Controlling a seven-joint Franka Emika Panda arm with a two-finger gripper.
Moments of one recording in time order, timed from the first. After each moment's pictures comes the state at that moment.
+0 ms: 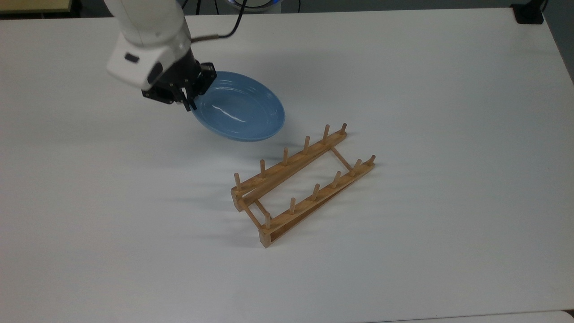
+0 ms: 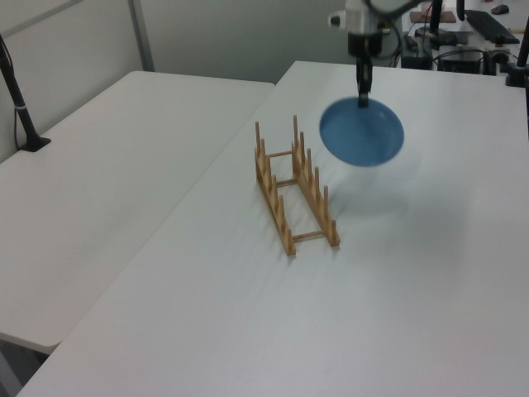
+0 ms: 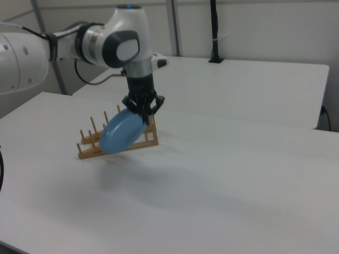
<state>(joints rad) -0.11 0.29 0.00 -1.50 0.03 1.80 -0.47</state>
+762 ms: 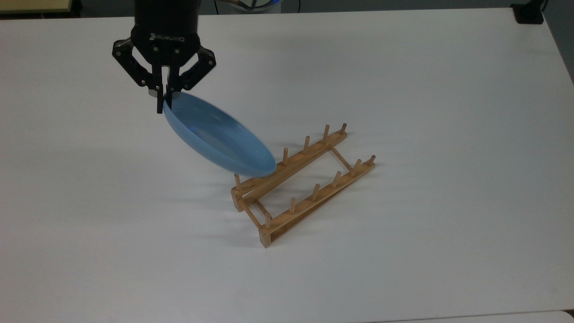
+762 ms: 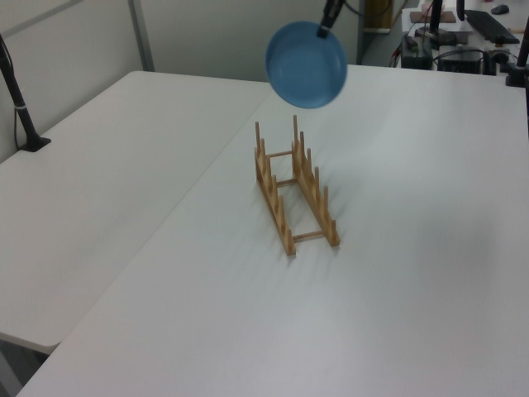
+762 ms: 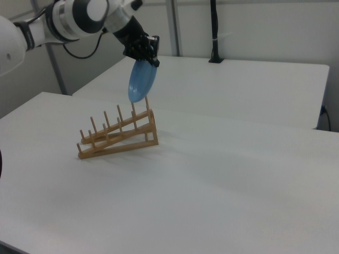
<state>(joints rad) -0.05 0.26 0.05 -1.35 -0.29 2.10 -0.10</state>
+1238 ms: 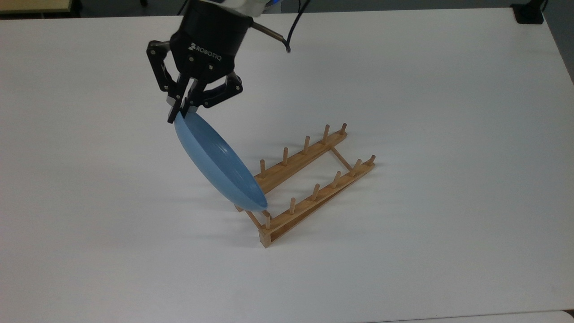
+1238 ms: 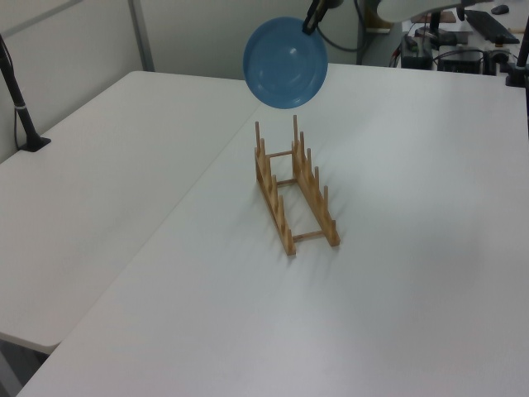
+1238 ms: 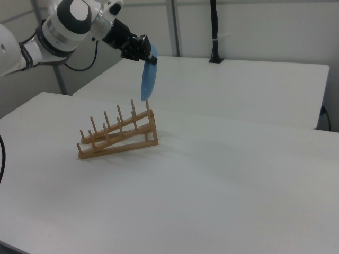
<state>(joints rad) 0.05 0.28 0.06 -1.40 -0.68 2.14 0.31</state>
